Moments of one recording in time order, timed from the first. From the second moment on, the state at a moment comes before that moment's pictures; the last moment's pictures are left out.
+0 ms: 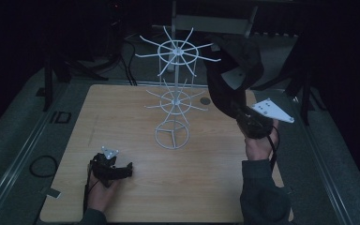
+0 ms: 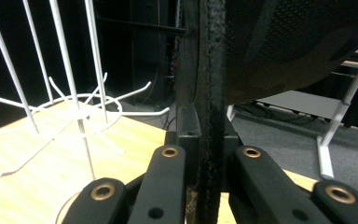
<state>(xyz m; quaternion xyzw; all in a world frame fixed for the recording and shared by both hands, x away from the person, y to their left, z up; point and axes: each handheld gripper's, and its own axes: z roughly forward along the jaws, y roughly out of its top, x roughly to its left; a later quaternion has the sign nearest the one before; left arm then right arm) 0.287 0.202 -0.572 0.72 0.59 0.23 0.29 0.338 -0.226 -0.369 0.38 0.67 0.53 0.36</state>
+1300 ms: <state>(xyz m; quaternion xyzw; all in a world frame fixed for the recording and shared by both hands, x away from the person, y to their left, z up) 0.287 0.202 -0.572 0.72 0.59 0.23 0.29 0.342 -0.196 -0.397 0.29 0.76 0.44 0.38</state>
